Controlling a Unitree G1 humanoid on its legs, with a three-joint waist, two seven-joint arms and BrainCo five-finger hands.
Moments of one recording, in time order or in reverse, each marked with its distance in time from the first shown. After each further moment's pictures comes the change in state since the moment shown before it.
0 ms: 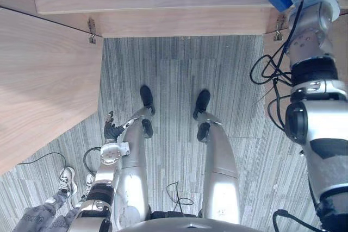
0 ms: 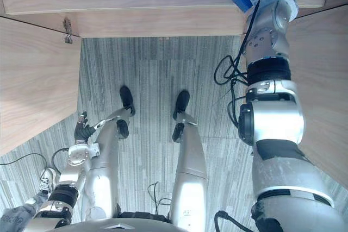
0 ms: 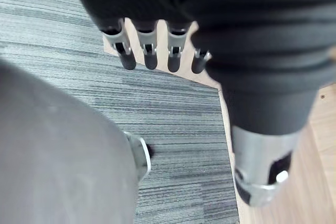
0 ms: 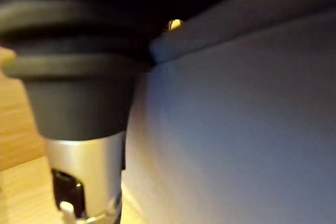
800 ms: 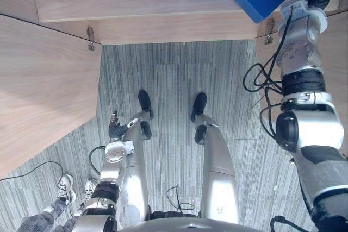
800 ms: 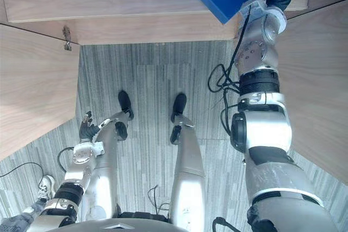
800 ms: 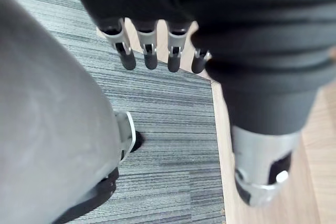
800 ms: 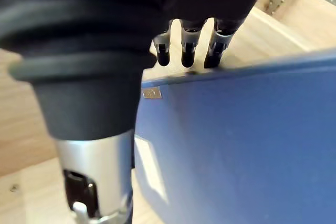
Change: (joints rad) left arm -0.019 -0.032 0.020 0.017 0.001 0.010 0.005; right arm 0.074 0.019 -0.046 -0.062 -0.179 0.076 -0.004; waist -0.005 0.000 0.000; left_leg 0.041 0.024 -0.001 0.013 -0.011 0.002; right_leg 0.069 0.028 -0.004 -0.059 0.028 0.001
